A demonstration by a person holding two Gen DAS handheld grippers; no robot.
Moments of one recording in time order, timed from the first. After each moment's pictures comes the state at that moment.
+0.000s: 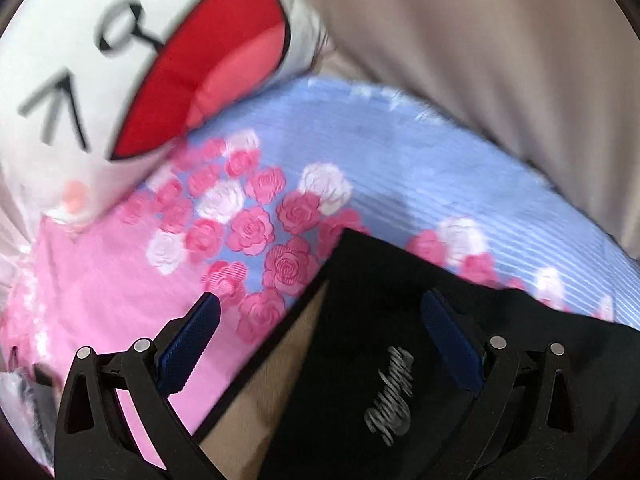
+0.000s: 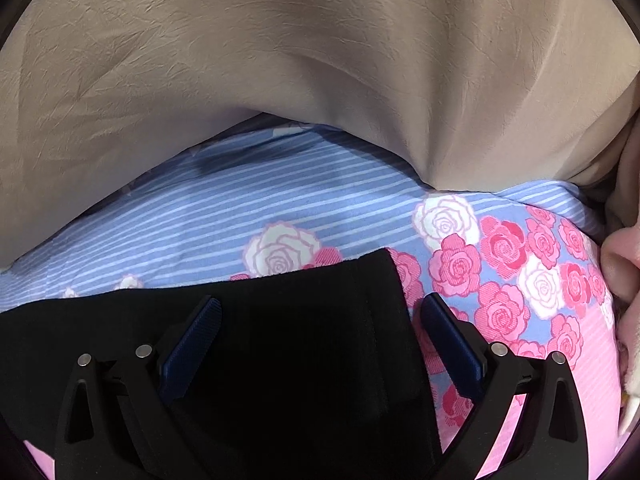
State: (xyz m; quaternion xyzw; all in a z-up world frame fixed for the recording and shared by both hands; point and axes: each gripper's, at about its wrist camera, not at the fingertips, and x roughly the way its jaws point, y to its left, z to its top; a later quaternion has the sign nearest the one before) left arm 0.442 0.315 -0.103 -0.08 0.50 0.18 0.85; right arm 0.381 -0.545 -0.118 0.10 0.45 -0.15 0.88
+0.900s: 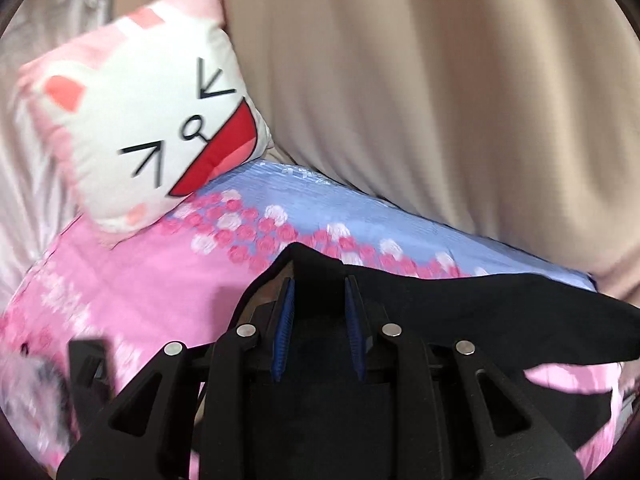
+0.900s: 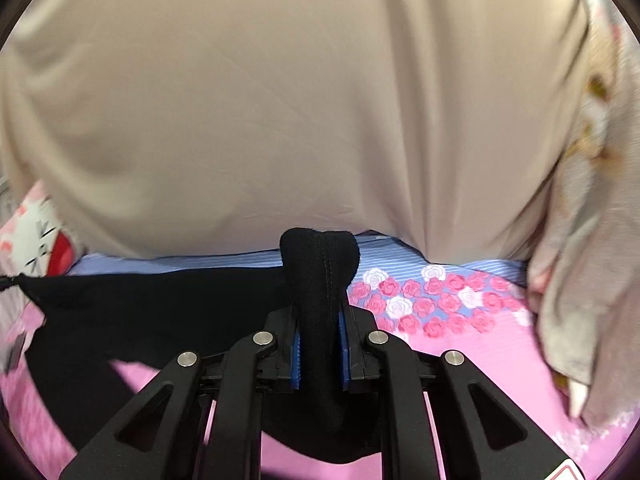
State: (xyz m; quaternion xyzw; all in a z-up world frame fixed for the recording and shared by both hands) left arm 0.230 0.303 0.047 -0.10 0.36 0.01 0.93; right arm 0.142 -0.474 0.029 0.06 0.26 -0.01 0.96
